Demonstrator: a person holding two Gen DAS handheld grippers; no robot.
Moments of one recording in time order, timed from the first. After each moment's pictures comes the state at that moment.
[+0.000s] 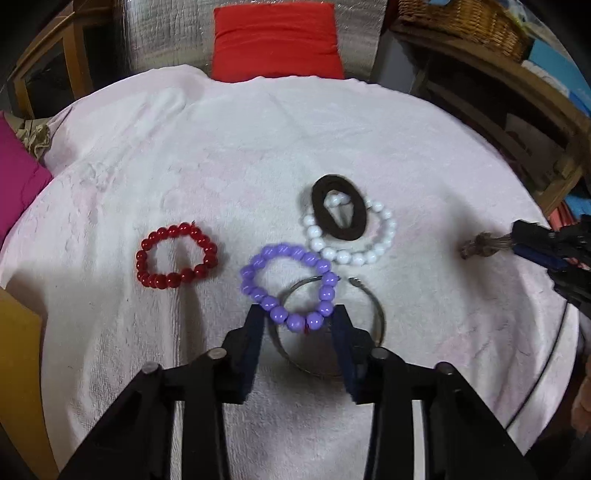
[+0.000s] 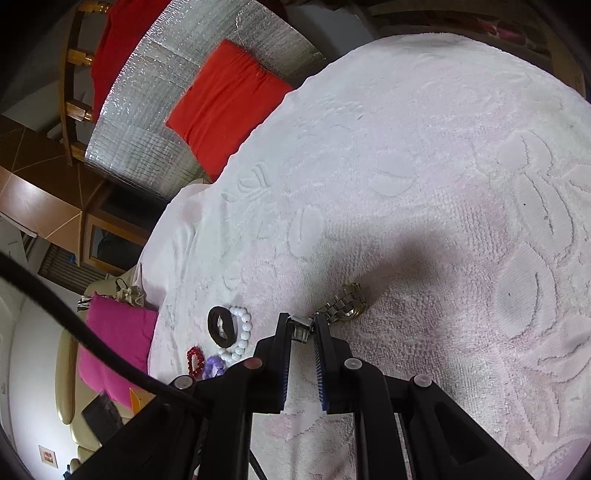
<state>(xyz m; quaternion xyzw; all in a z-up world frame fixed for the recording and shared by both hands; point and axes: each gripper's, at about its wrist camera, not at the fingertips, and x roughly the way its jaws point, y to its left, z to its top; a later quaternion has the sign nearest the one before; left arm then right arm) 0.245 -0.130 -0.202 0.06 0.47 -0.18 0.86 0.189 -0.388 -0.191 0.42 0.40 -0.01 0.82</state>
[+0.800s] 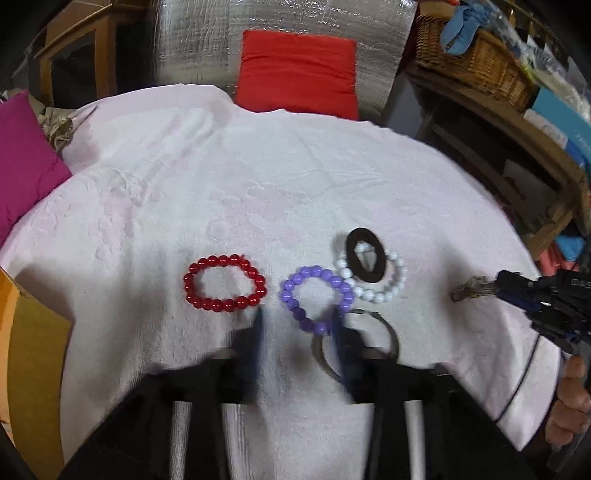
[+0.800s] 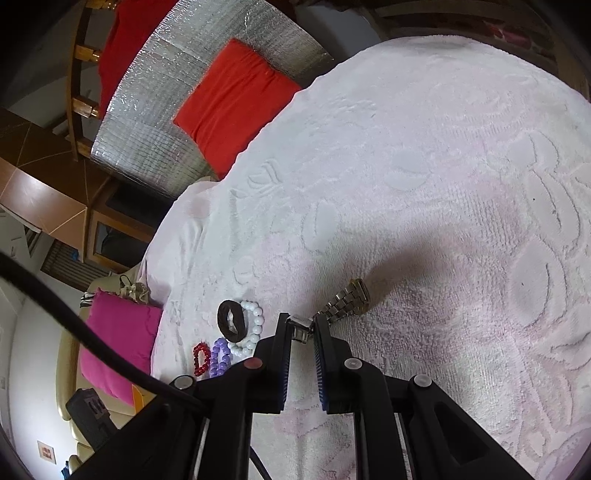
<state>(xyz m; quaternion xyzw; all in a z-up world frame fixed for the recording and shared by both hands) 0.246 -0.094 -0.174 0.01 0.44 -0.17 0.88 0.189 -0.375 -0.188 0.42 0.39 -0.01 0.82</state>
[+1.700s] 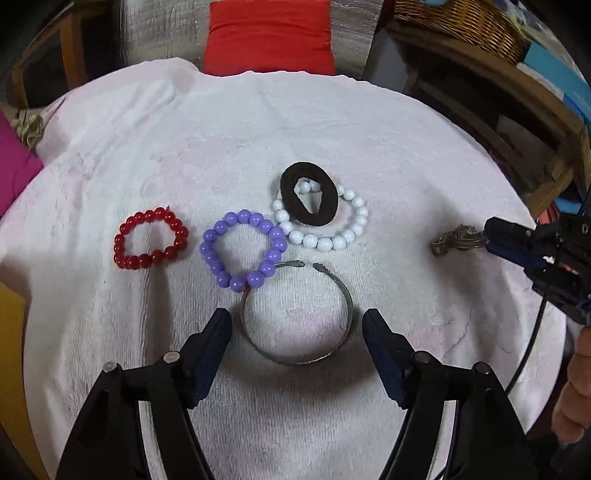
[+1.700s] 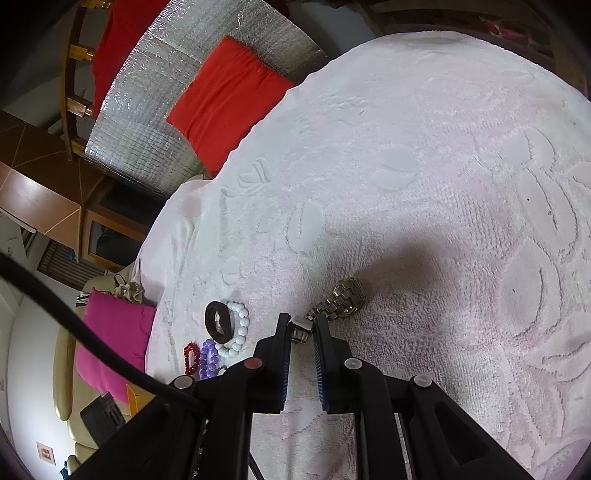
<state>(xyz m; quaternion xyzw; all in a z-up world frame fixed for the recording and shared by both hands) 0.239 -0.151 -0.210 0.04 0.48 -0.19 0.85 0.191 -0.385 -0.196 0.41 0.40 -0.01 0.82</state>
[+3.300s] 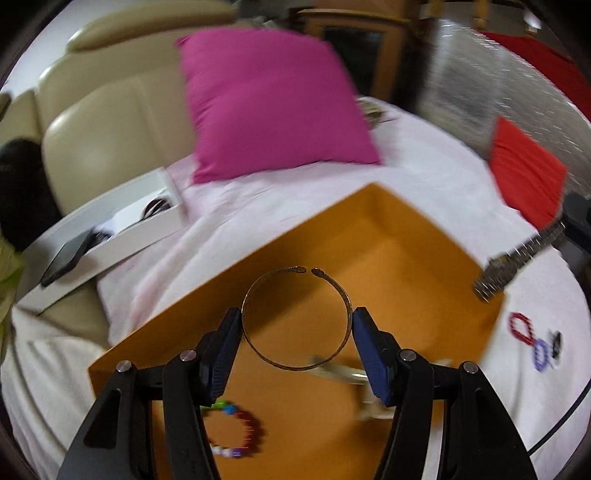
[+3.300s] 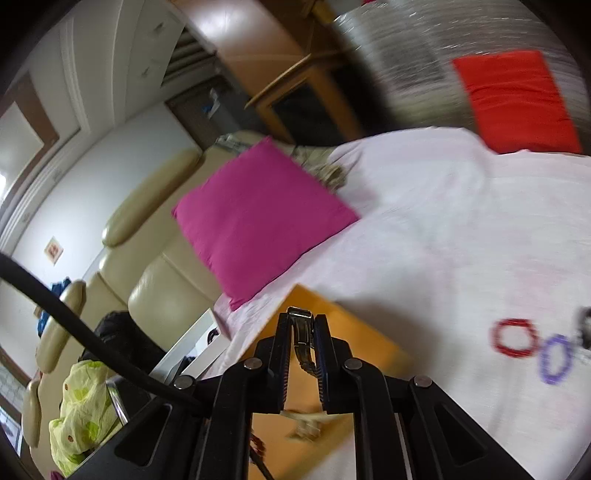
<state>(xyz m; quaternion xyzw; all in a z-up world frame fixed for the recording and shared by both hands) 0.170 0.224 -0.141 -0.14 0.41 0.19 0.88 0.239 0.022 -0.058 0.17 0.37 0.30 0.86</state>
